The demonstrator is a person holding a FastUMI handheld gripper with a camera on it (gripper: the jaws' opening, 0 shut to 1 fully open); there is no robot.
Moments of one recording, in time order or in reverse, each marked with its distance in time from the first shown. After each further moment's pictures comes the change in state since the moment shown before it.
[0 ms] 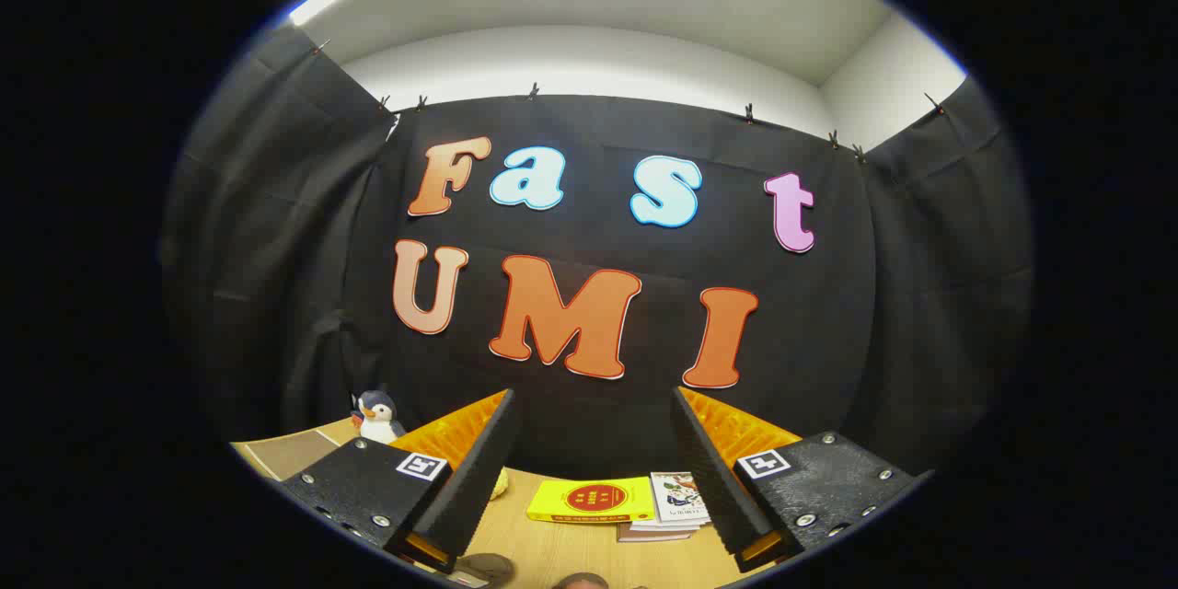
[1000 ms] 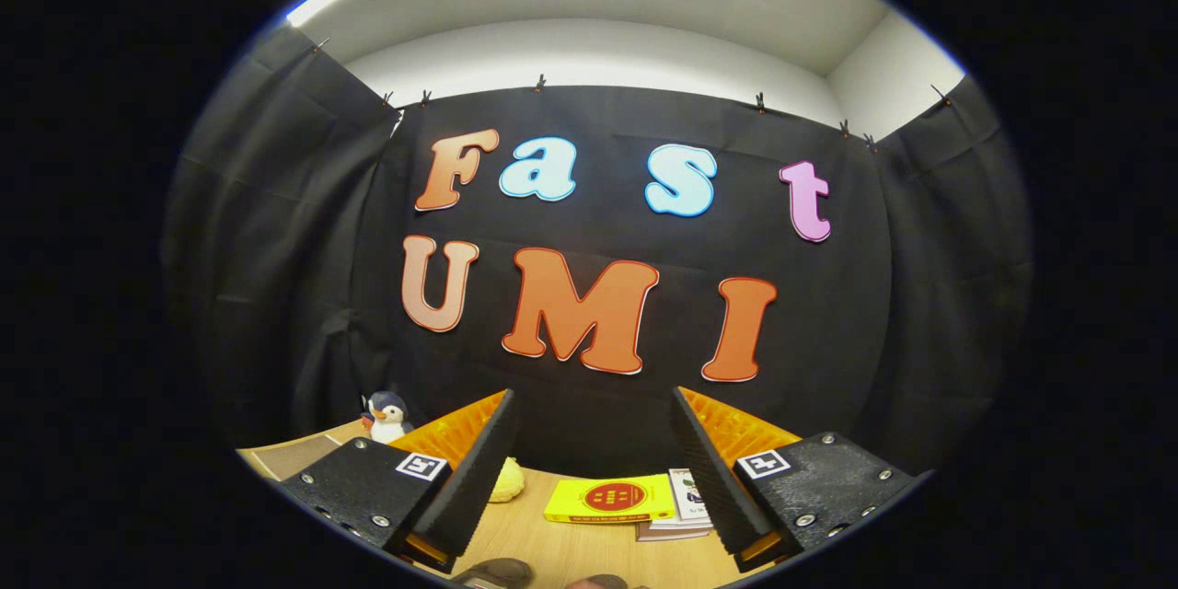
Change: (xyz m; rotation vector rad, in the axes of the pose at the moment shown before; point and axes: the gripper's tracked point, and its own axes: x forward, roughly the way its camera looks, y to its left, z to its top) arm 0.020 0.044 -0.020 0.035 0.054 0.066
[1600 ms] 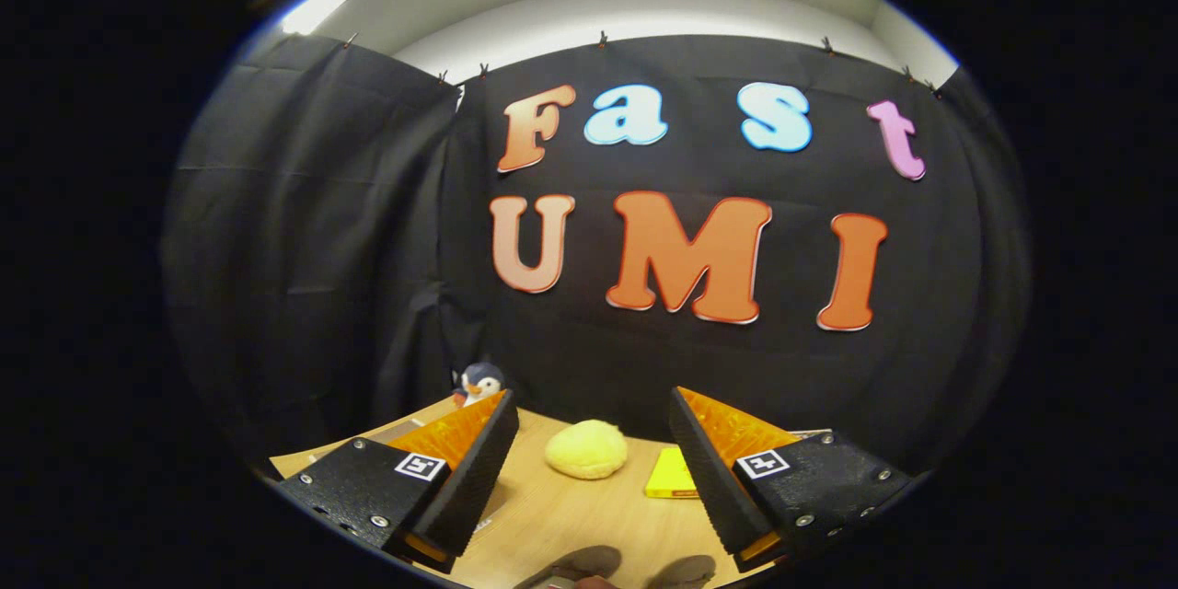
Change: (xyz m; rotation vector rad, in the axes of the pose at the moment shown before) arm 0.011 0.122 -0.076 0.078 0.184 0.312
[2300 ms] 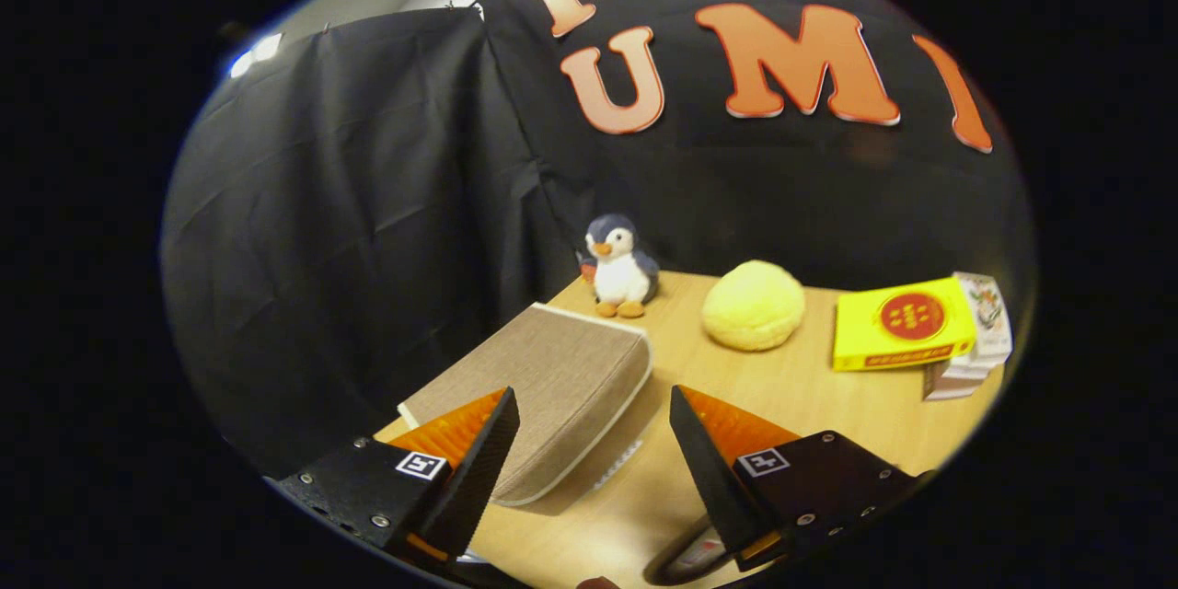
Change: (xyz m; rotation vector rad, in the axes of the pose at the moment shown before) arm 0.032 0.138 -0.170 0.311 0.440 0.412
